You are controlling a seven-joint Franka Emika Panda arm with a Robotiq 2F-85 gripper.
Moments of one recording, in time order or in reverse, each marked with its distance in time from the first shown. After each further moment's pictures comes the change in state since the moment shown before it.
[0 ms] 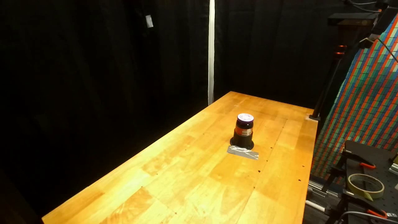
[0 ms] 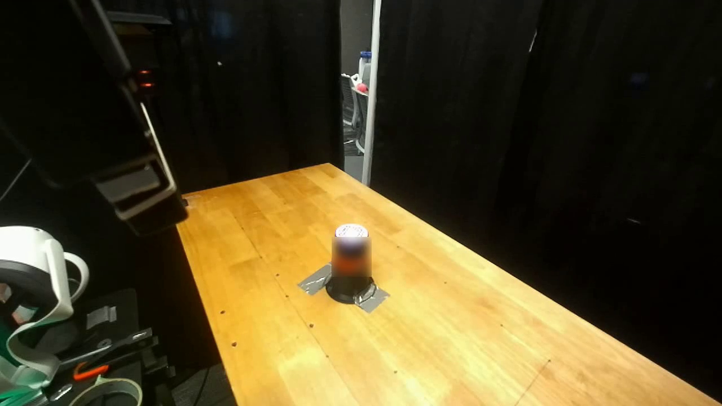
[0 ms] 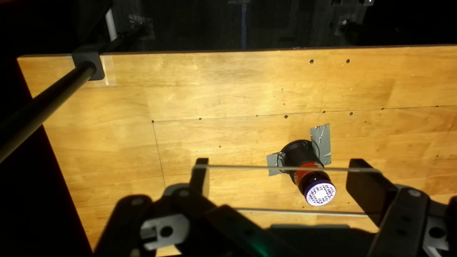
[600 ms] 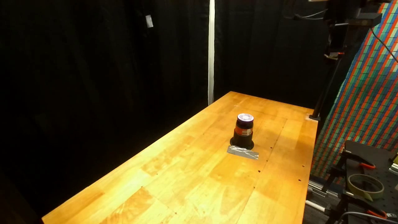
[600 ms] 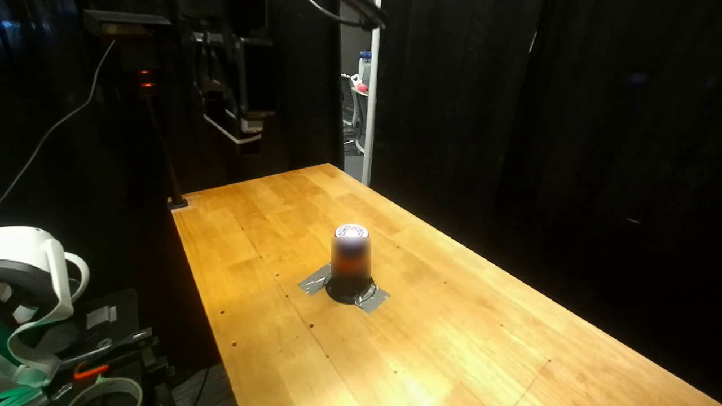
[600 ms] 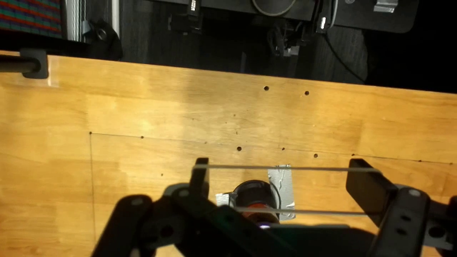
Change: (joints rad) arm 0.157 0.401 0.323 0.215 0.073 -0.089 0.267
